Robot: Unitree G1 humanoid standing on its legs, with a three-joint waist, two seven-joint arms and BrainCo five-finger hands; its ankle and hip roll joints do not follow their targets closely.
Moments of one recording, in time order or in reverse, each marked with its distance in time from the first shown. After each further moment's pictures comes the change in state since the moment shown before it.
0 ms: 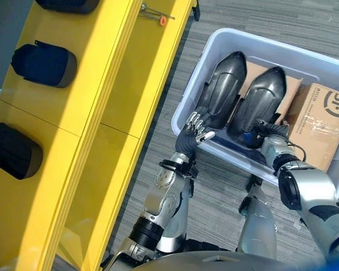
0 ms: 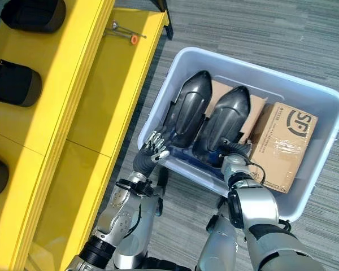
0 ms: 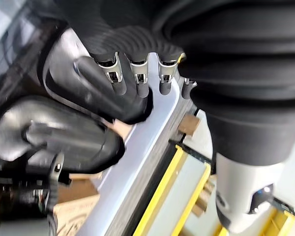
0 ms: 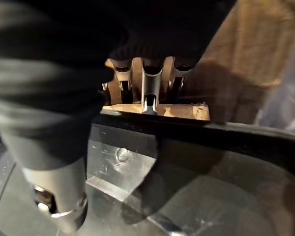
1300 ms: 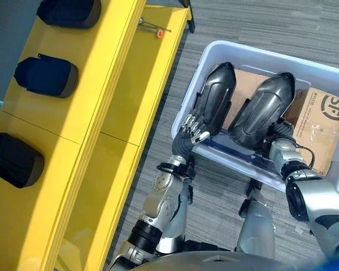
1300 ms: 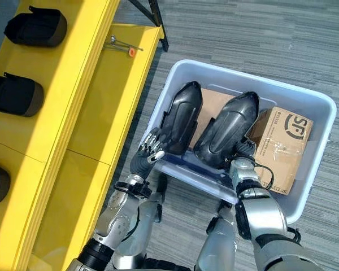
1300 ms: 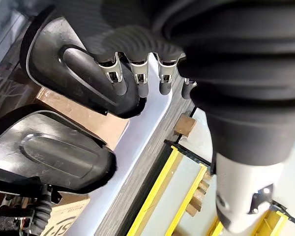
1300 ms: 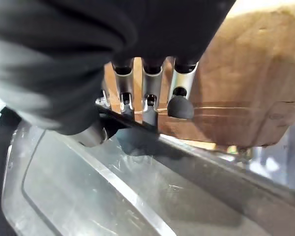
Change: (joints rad) left arm 0.039 0.008 0.010 0.000 -0.039 -0.010 0.014; right arm 0.186 -0.015 0.056 -0.268 -0.009 -0.005 0.116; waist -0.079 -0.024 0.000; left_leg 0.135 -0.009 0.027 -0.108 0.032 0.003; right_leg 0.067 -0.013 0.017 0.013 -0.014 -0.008
